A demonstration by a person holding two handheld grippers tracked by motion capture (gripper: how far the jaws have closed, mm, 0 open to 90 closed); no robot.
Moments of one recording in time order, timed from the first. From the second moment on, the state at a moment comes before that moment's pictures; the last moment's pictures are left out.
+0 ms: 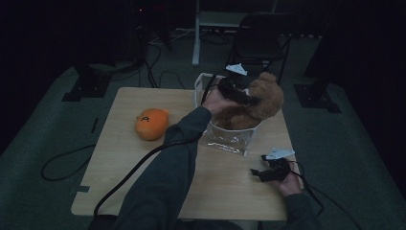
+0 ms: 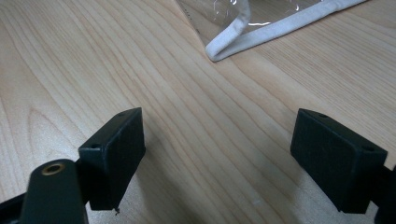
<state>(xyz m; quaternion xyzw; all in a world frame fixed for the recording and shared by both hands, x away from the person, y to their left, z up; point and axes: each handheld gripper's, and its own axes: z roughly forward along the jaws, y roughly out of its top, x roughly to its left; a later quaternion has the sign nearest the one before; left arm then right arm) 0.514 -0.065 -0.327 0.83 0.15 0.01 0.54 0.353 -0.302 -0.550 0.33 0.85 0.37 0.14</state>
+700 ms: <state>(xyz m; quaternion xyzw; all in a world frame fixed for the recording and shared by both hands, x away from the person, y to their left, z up) 0.510 -0.076 -0.336 0.84 0.17 0.06 0.51 0.353 -0.302 -0.550 0.33 0.85 0.37 0.14</state>
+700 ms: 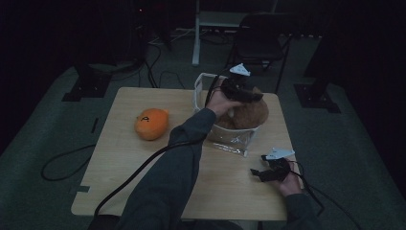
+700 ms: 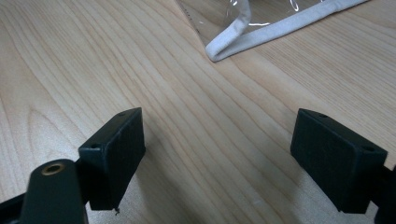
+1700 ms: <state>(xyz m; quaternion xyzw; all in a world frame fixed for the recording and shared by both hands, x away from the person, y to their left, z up) 0.478 -0.063 -0.336 0.90 0.10 0.08 0.42 0.353 -0.301 -0.550 0.33 0.85 0.37 0.14</state>
